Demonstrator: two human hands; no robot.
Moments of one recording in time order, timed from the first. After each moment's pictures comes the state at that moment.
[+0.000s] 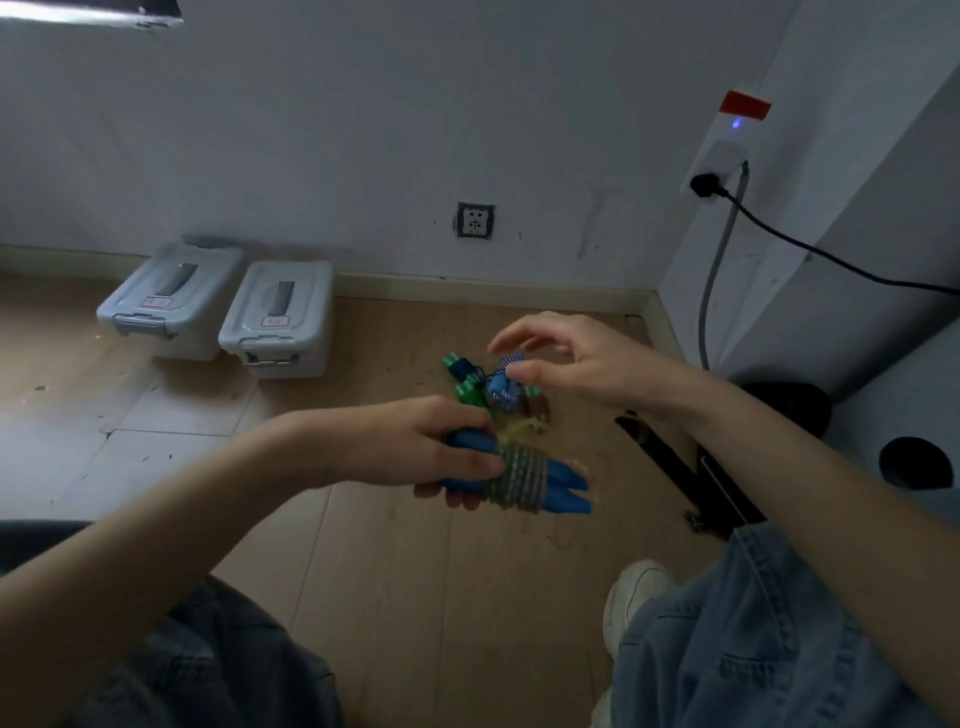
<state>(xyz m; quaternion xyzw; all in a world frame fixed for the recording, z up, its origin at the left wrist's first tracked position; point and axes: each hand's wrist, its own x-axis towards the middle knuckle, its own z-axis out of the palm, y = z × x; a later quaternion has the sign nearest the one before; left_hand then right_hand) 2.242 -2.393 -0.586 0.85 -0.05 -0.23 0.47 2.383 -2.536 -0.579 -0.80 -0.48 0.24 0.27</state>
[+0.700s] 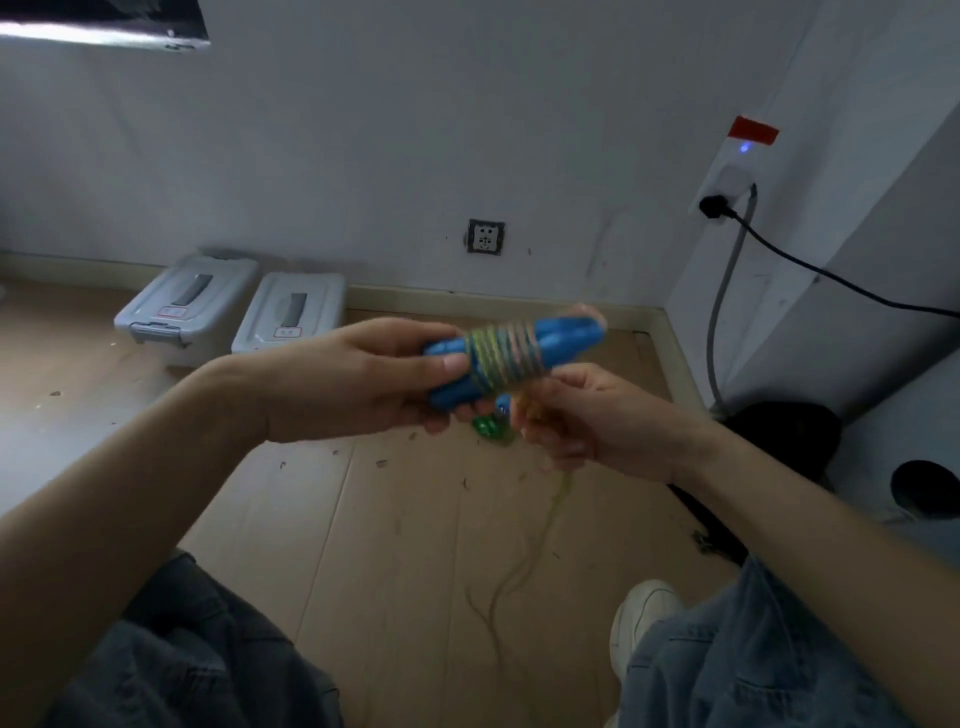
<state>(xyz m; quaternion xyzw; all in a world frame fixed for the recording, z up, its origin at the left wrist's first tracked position) 2.235 -2.345 -0.555 0.69 -0.06 -0.18 0.70 2.362 -2.543 -0.592 -0.57 -0.35 0.52 0.54</state>
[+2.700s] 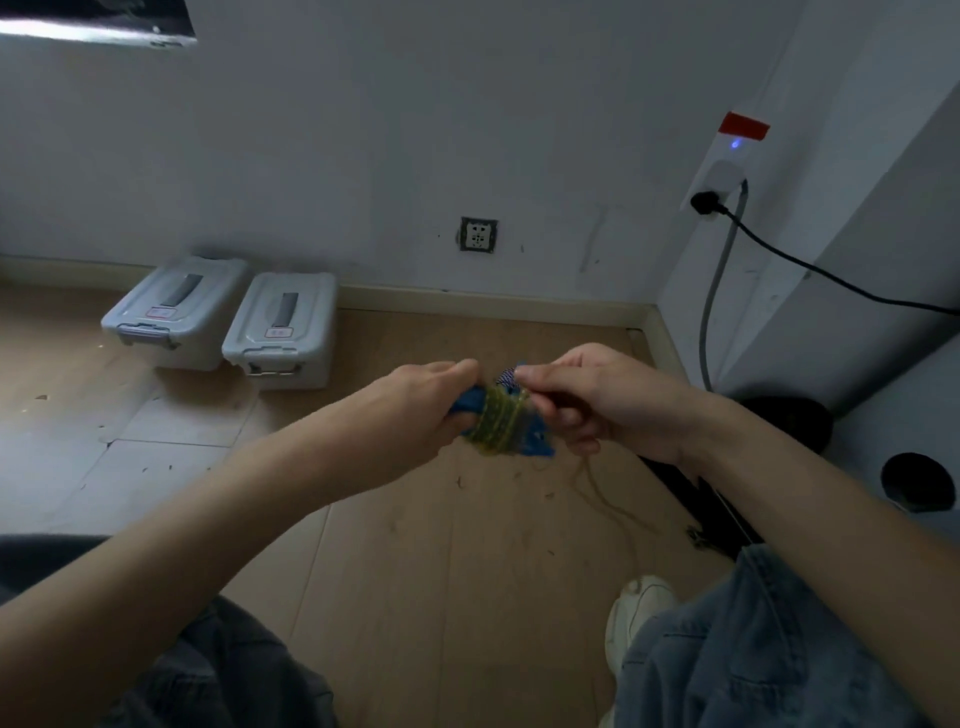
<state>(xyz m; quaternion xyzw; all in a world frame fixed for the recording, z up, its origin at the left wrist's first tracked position) 2.243 -2.385 -0.581 0.97 -0.03 0.01 0.23 2.365 -2.545 -0.575 -0.67 -0.34 0.47 0.45</state>
